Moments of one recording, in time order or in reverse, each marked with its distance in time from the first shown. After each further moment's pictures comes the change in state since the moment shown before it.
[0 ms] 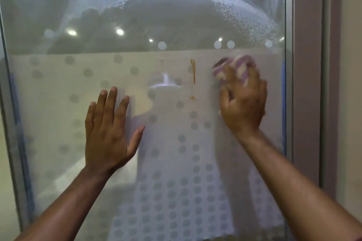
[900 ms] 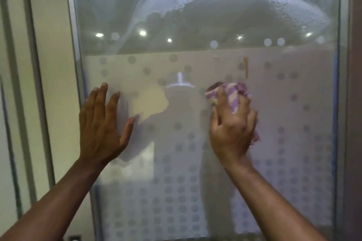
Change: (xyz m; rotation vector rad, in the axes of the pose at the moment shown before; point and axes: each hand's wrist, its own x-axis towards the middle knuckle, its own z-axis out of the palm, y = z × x) left_hand -0.015 -0.142 -0.060 0.044 -0.079 -0.069; right_hand -0.093 -0.156 0.034 -0.027 0.019 0.093
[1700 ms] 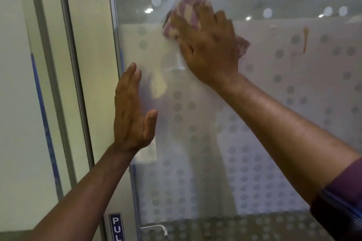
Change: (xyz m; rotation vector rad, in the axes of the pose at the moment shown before) left_hand -0.023 -0.042 0.022 -0.629 0.177 0.078; right_hand 0.088 -0.170 0.048 -0.010 -0.025 -0.538
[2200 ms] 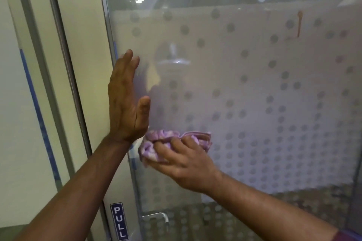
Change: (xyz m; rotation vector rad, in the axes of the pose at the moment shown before) left_hand 0.003 0.011 -0.007 -0.021 -0.017 -0.065; right_hand -0.247 -0.097 -0.023 0.311 -0.266 -0.457
